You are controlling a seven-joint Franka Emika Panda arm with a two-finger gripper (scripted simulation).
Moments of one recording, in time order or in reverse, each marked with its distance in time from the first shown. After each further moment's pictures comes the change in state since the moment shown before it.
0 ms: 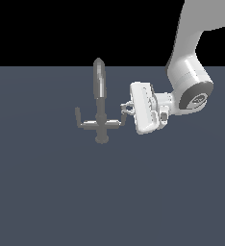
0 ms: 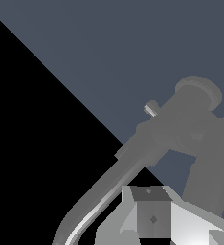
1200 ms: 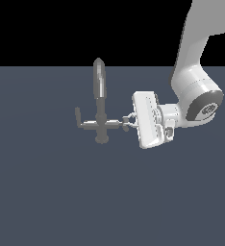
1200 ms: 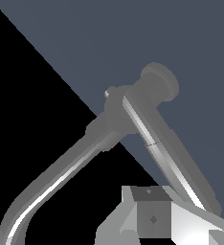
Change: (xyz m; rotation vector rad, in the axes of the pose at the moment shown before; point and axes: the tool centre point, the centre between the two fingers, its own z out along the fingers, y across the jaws) arm -0.016 0.054 0.000 -0.003 -0.009 -0.049
